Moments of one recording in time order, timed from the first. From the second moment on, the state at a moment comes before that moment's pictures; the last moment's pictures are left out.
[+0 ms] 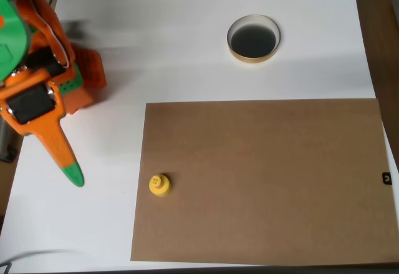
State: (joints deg) arm 18.8 156.5 131.6 71.7 -15.5
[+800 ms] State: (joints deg) arm 6.1 124.4 123.0 72.8 -13.2
